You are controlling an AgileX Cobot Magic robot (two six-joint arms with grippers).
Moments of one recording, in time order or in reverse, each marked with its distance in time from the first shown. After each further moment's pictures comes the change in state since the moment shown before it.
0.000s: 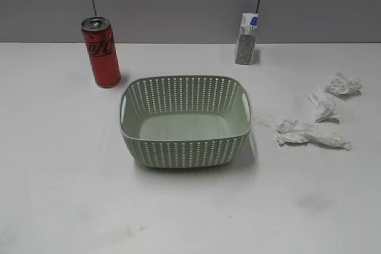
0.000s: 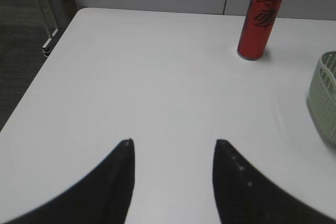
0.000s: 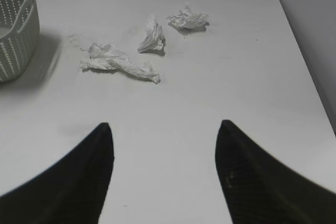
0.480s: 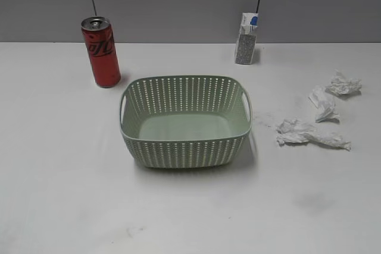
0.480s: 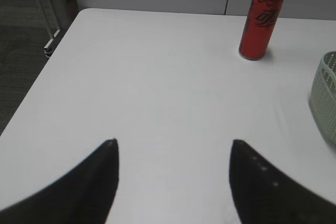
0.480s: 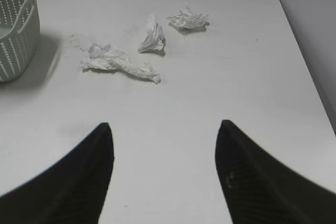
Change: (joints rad) left arm 0.000 0.000 0.000 0.005 0.000 -0.001; right arm 0.000 0.000 0.000 0.000 0.000 0.000
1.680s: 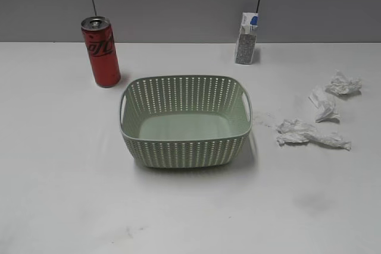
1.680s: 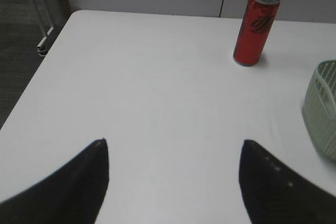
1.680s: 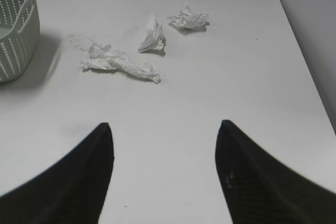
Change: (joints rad) left arm 0.001 0.108 -0.023 -0.009 -0.053 0.001; right arm 0.000 0.000 0.000 0.001 0.000 0.001
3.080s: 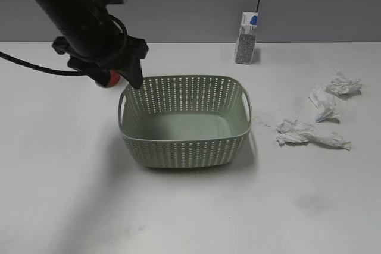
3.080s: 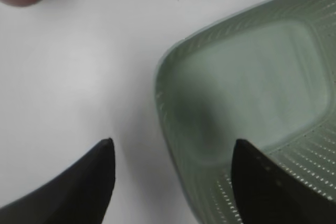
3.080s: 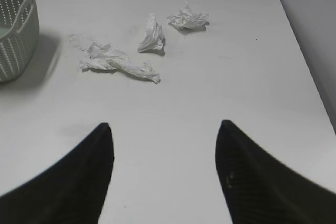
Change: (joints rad) left arm -0.405 1.740 -0.916 -0.268 -0.028 0.090; right arm 0.000 0.000 0.000 0.000 -0.001 0.000
